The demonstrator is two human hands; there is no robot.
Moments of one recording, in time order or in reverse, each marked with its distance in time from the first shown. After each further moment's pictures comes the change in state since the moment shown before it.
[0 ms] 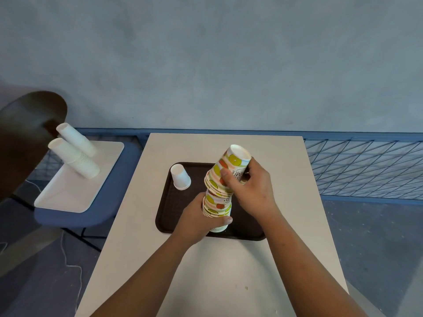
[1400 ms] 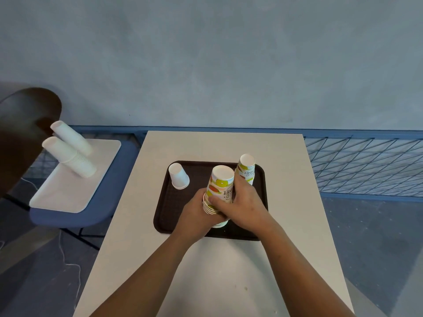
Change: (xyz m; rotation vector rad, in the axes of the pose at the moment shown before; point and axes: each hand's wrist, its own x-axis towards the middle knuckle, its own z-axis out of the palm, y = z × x) left_hand 0.005 0.010 0.001 0.023 0.048 0.023; right_hand -0.012 0.033 0.012 -0.182 -0.289 0.057
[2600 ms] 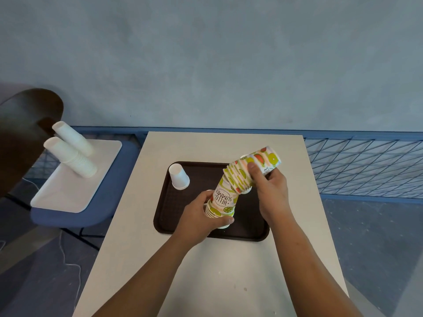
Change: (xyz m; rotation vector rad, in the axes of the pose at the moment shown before) left_hand -0.008 0.007 0.003 0.103 -0.024 -0.006; right_hand 0.014 0.008 -0.034 0.723 0.440 0.232
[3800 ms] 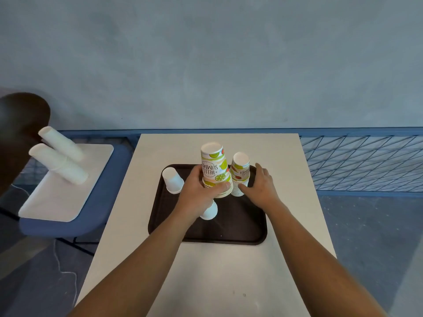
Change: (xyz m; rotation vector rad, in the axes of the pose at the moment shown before) left_hand 0.059 0.042 -0.005 -0.246 0.097 0.028; right_hand 0.090 0.075 -0.035 -1.121 -0.135 -0.038
